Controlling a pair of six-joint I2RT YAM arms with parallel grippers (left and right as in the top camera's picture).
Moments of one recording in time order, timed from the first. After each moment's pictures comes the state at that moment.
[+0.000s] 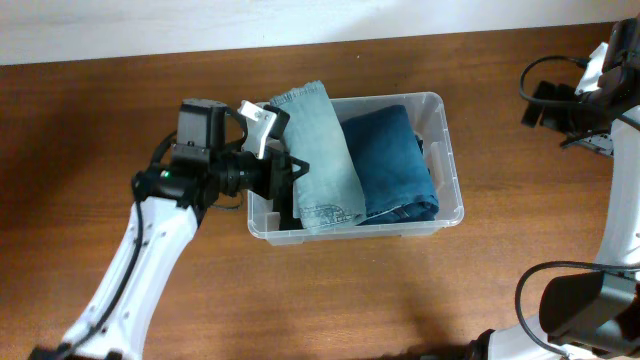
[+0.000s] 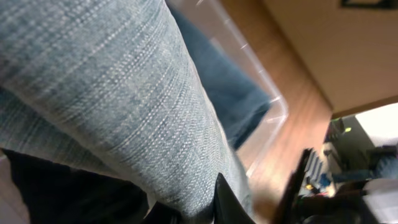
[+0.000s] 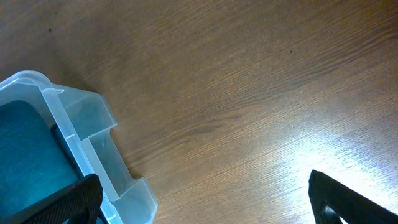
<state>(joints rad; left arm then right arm) -0.27 1.51 1.23 -0.60 0.76 -0.02 -0.37 1.71 1.86 -1.32 -0.05 0.13</state>
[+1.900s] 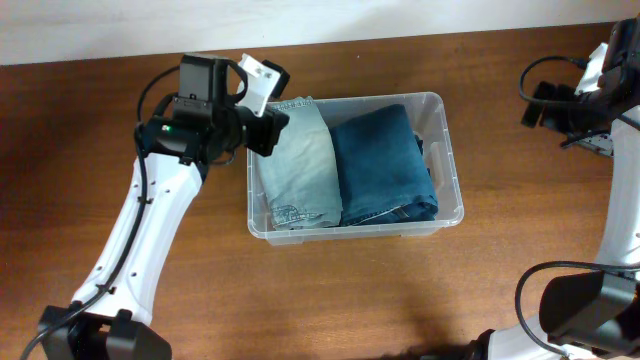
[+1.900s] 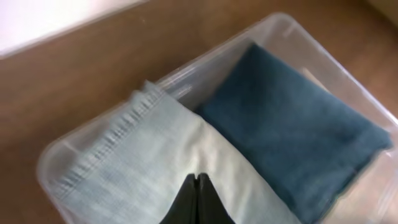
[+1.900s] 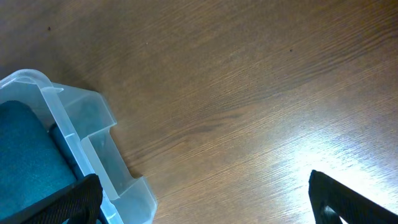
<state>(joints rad) -0.27 1.67 1.54 -0.66 0.46 0.17 -0.37 1.71 1.86 -1.33 -0.05 0.13</state>
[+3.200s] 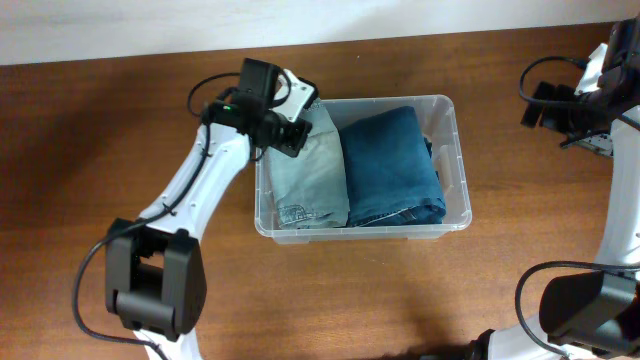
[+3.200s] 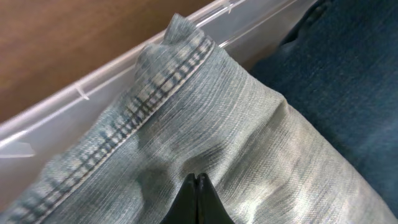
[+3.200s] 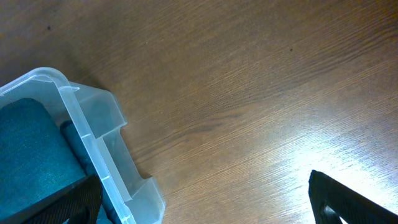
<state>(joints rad) -0.38 1.98 1.64 -0.67 0.24 0.20 -0.37 1.71 1.86 -1.33 -0.05 0.13</state>
